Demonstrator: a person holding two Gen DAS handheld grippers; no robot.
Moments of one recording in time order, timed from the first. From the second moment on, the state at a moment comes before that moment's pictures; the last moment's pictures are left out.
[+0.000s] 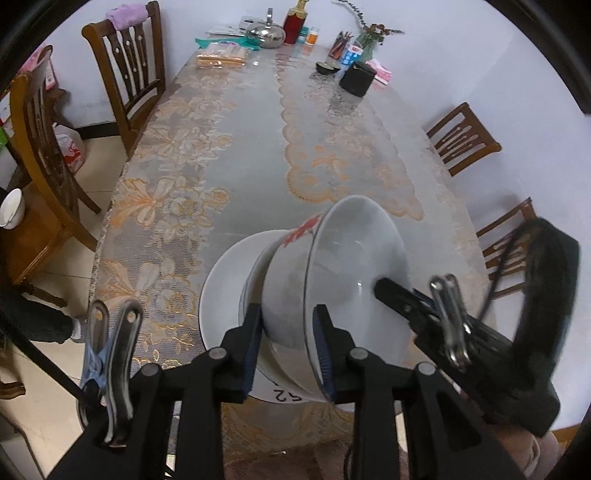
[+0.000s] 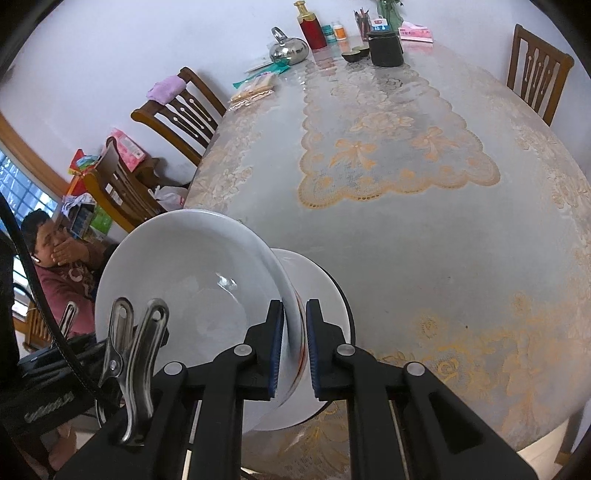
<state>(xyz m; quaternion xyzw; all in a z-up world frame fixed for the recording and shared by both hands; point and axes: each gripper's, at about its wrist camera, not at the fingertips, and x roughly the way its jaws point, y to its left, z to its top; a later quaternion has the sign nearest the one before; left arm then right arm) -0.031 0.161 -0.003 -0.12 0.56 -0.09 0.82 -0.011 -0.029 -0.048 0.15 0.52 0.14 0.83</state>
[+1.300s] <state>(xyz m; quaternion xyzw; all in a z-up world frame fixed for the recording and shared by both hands) 0.020 0.165 -0.030 -0.09 0.60 -0.07 0.79 -0.014 -0.045 -0.040 0.21 0.51 0.18 0.81</state>
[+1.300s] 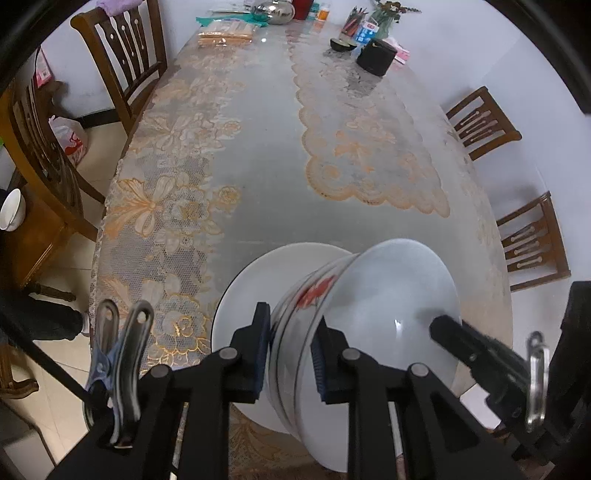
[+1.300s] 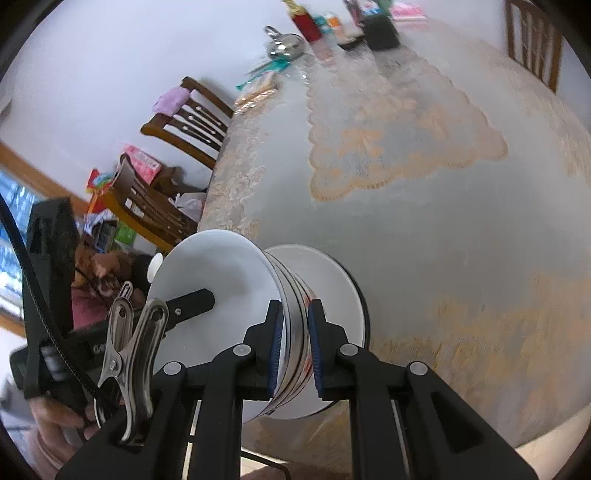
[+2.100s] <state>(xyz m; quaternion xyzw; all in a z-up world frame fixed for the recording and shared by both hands) 0.019 0.166 -0.032 -0.03 0.59 -0.11 0.80 0.000 -0.024 -0.037 0.22 0.51 0.11 0.83</state>
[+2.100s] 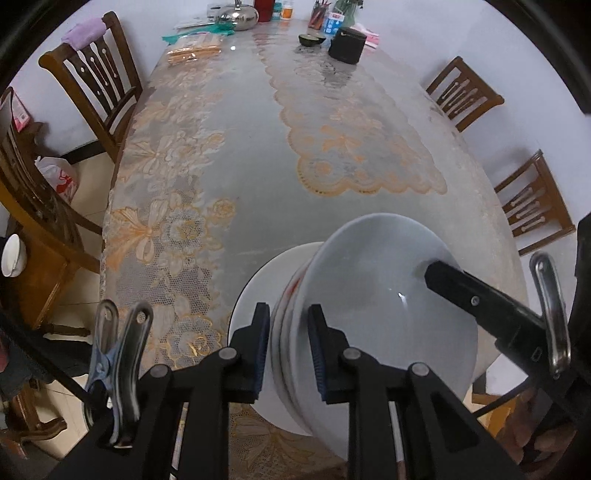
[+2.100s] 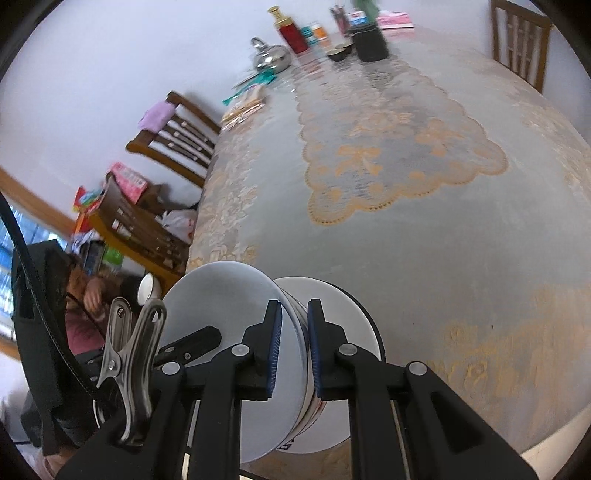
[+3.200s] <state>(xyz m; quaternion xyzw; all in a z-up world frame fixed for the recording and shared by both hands) -0.065 0.174 0.025 -0.03 0.54 -0.13 0.83 -0.110 -0.005 0.023 0.19 0.44 0.06 0.88</state>
